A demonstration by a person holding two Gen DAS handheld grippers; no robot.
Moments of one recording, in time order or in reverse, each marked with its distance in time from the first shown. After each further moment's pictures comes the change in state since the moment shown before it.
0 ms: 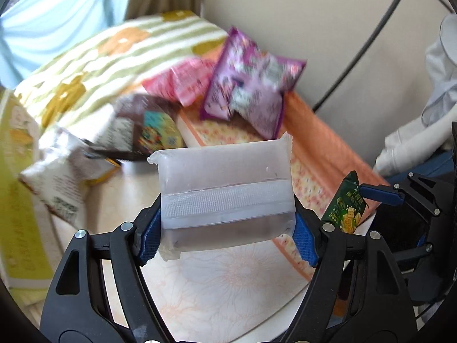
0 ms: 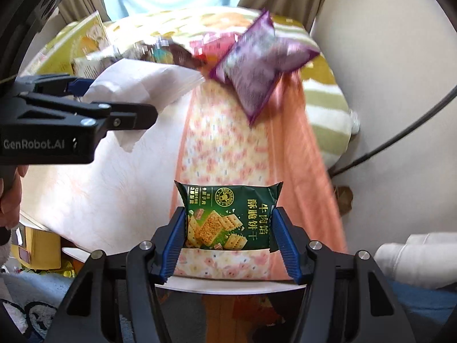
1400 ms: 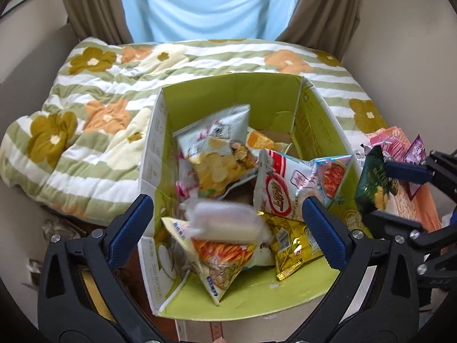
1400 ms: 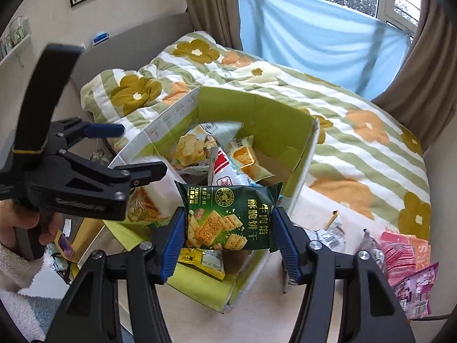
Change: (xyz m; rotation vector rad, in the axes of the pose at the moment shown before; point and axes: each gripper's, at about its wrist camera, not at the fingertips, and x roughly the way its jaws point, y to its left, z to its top) left arm -0.183 0.358 -0.073 -0.404 -0.104 0.367; right arm -0.016 0.318 0.211 -0.429 -0.191 0.347
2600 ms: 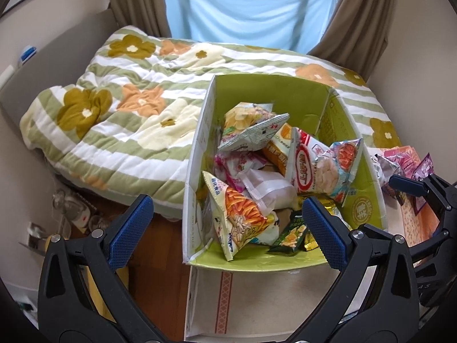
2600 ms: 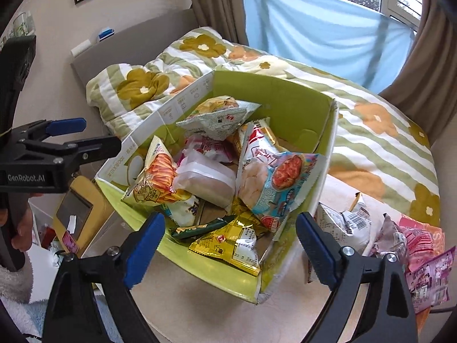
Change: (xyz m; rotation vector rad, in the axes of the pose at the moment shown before) left arm -0.041 0.021 -0.042 -0.132 -0.047 0.091; right arm 0.005 0.016 -0.030 0.017 -0.019 0.025
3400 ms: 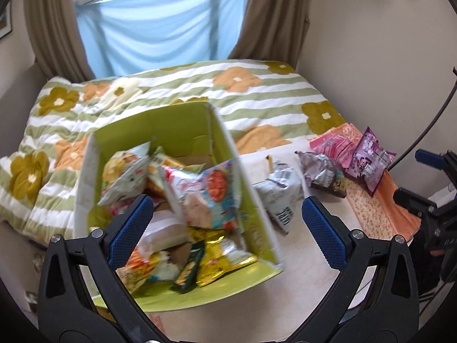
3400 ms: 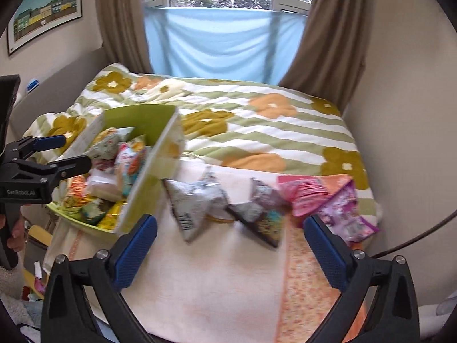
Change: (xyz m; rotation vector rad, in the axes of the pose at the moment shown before) left arm -0.004 -0.167 0.021 0.279 -0.060 -0.223; right arm -0.123 -0.121 -0.073 0.264 -0.094 -0.360
